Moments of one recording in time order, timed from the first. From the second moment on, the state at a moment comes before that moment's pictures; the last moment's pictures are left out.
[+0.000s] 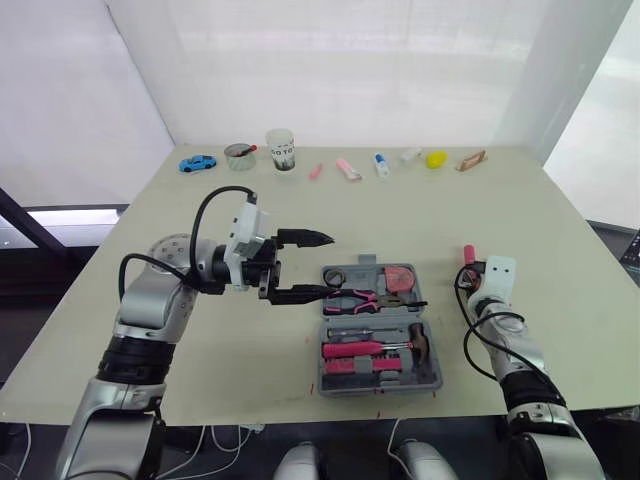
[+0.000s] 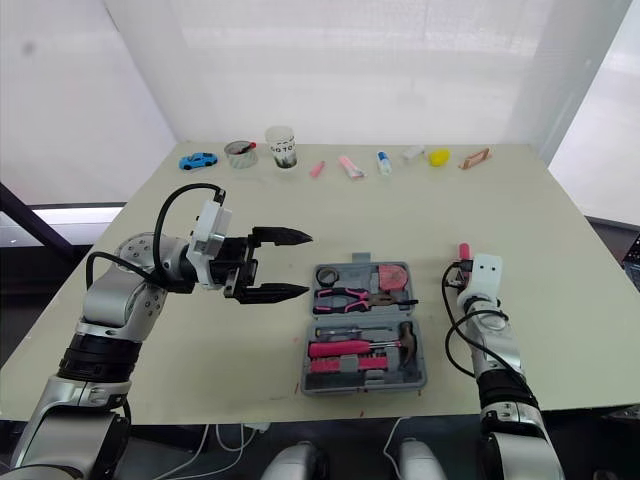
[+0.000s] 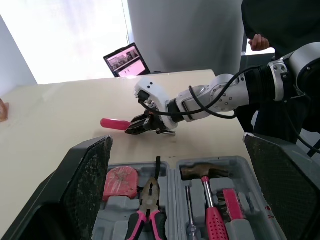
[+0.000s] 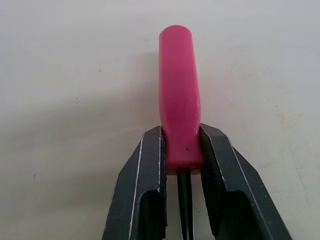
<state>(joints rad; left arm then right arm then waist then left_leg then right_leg) -0.56 0.68 -0.01 0.02 -0.53 0.25 -1.39 -0.48 -0.16 -0.22 0.57 0.16 0.14 0.04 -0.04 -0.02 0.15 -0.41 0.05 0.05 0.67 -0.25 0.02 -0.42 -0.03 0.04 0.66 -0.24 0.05</state>
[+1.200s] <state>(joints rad) -0.50 0.72 -0.01 0.08 -0.50 0.12 -1.54 -0.03 -0.88 -0.02 -0.46 0.34 0.52 0.91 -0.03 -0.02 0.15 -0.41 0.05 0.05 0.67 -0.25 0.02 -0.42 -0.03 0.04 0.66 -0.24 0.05</state>
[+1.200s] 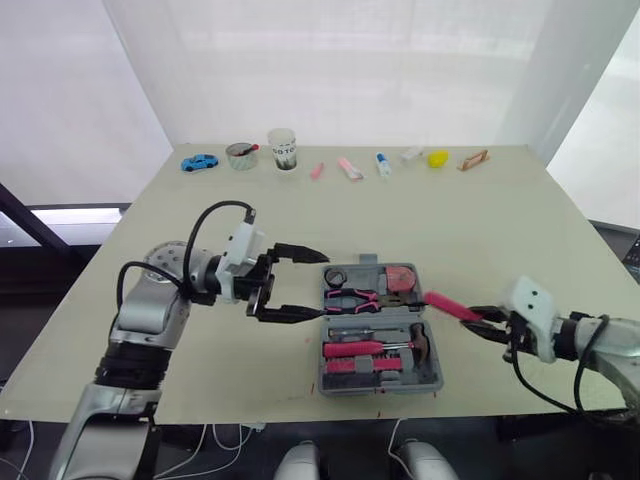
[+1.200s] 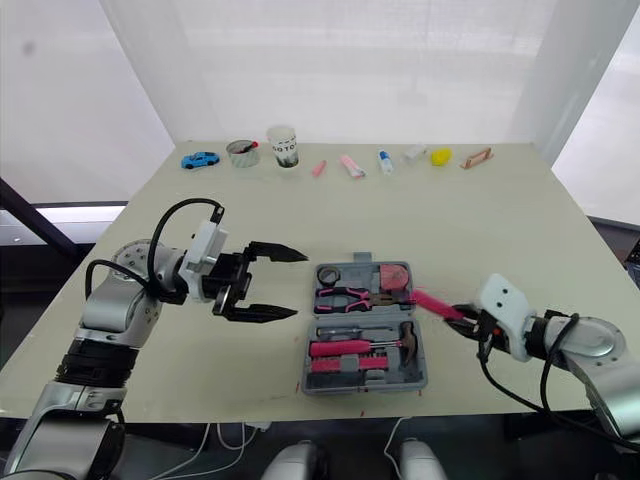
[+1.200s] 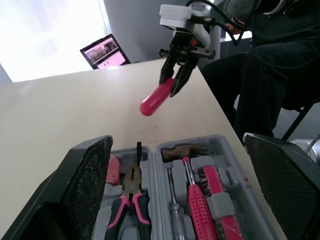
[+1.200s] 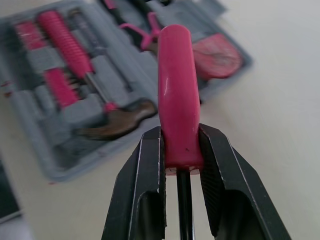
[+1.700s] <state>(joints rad) -0.34 0.88 -0.04 0.09 -0.59 -0.01 -1.55 -0.43 -0.77 0.45 -0.54 0.29 0.76 0.99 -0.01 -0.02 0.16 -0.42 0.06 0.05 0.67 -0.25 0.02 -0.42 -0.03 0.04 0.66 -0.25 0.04</state>
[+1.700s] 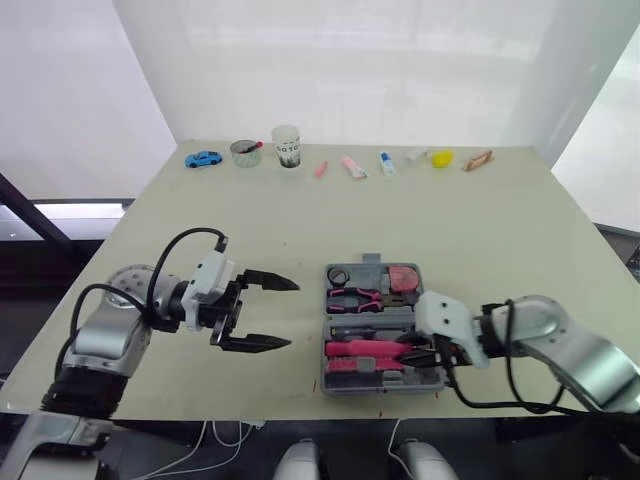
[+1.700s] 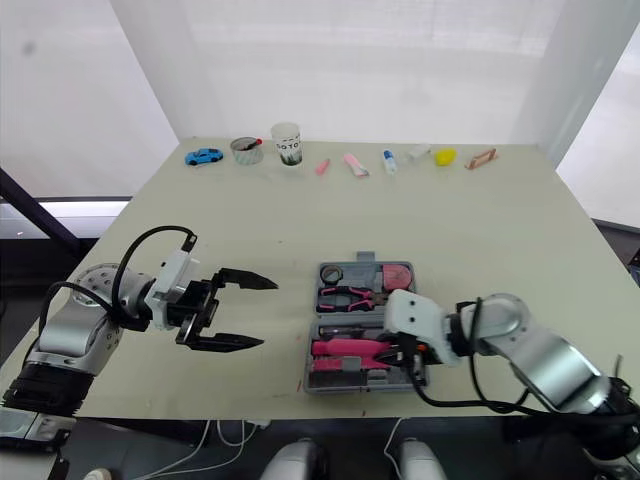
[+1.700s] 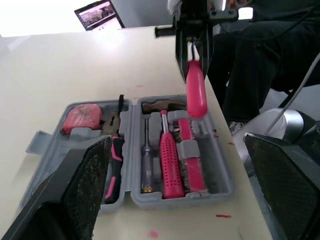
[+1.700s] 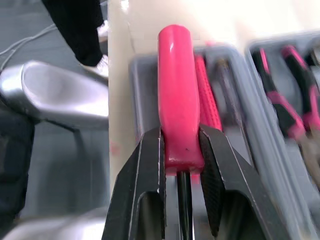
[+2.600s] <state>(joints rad) -0.20 0.99 -0.05 0.06 -0.59 -0.12 -1.55 -0.62 -0.59 0.82 -0.37 -0.02 0.86 0.99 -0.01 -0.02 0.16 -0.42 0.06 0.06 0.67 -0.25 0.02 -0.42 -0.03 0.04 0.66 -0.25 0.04</state>
